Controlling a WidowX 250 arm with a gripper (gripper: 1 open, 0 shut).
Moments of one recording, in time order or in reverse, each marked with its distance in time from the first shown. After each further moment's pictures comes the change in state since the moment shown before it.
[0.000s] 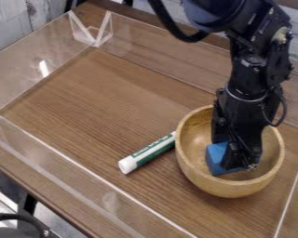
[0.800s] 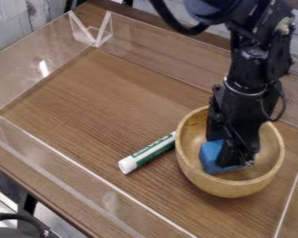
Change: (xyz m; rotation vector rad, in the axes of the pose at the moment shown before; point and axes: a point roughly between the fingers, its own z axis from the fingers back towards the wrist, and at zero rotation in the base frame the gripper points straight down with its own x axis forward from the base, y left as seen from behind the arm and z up) arm -0.005 0.001 0.010 -0.006 0.034 0.012
